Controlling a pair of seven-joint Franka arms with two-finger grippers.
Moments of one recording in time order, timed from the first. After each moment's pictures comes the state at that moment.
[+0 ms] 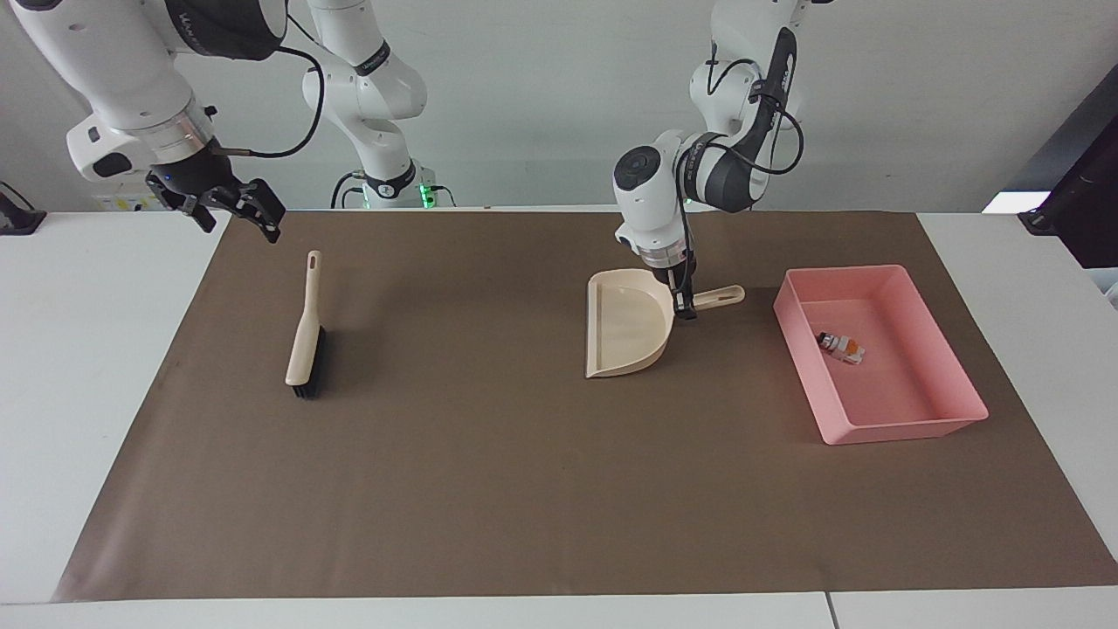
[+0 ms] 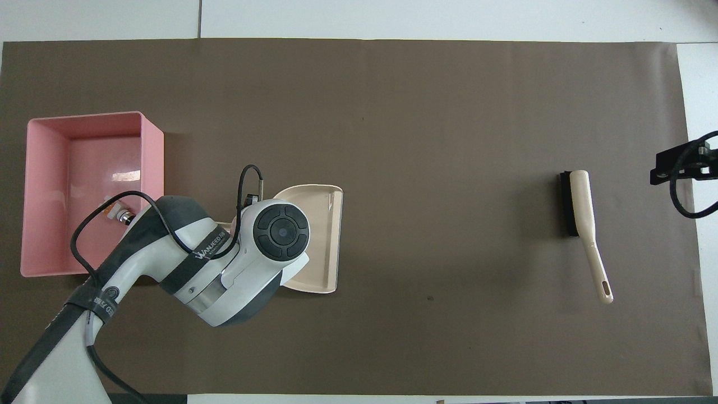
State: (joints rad) left arm -0.56 0.08 -0.06 -2.14 0.41 2.02 0.89; right arm -0.06 -0.03 -0.01 -1.59 -0.03 1.49 0.13
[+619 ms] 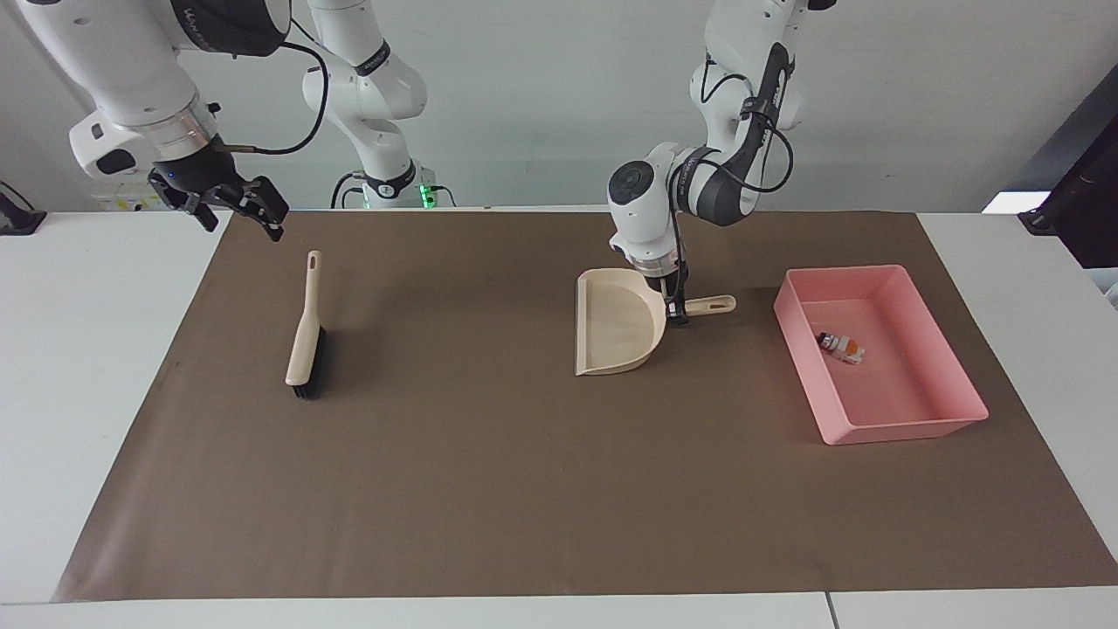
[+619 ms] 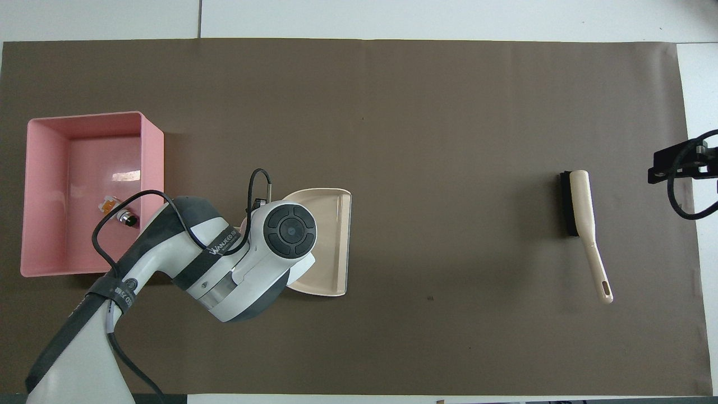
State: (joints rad) left arm -0.57 0.11 -0.06 -2.14 0.40 2.02 0.88; right arm -0.05 -0.03 -0.01 -1.59 -0.03 1.48 0.13
